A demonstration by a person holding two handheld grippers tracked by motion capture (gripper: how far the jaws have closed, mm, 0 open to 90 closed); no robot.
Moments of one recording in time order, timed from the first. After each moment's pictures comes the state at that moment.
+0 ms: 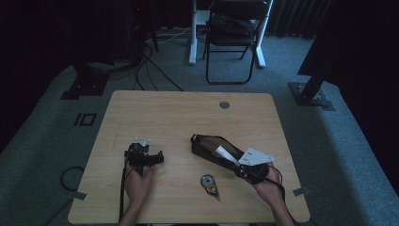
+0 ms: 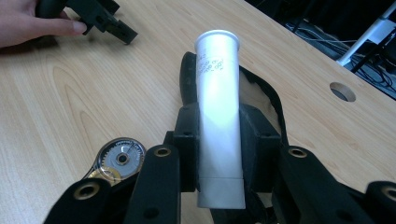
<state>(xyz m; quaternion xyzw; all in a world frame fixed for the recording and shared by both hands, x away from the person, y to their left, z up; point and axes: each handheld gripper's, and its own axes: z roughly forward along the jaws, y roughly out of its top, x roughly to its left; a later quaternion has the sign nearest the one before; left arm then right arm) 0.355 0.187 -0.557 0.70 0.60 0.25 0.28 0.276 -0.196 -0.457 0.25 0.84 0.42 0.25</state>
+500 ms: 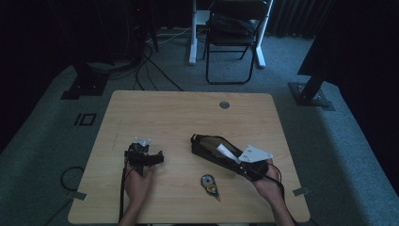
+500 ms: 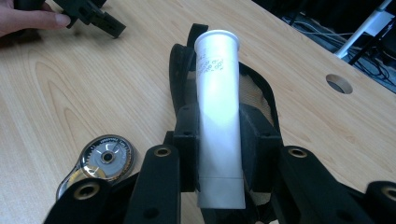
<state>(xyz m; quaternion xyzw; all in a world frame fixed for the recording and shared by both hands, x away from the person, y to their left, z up) 0.355 0.187 -0.557 0.70 0.60 0.25 0.28 0.287 -0.198 -0.464 0.26 0.84 0.41 0.25</state>
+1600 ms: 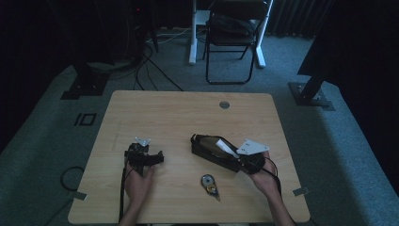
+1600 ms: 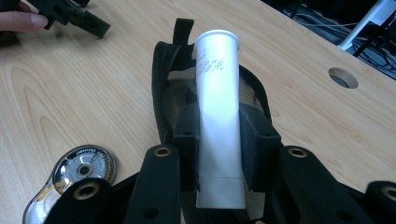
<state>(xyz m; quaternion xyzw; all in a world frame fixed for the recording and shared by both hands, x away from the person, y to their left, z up) 0.356 0.187 -0.557 0.70 0.60 0.25 0.28 0.312 -0.196 -0.473 0.28 0.84 0.41 0.23</state>
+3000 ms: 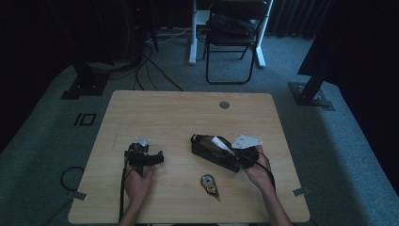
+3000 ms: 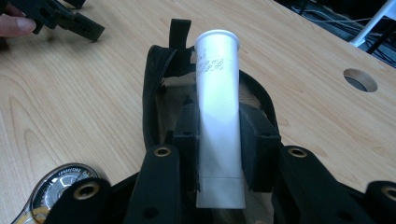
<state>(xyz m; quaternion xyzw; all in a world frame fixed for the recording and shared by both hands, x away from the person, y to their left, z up) 0.355 0.187 -0.557 0.70 0.60 0.25 0.28 0.335 -0.185 -0.482 0.28 0.84 0.42 0.22</state>
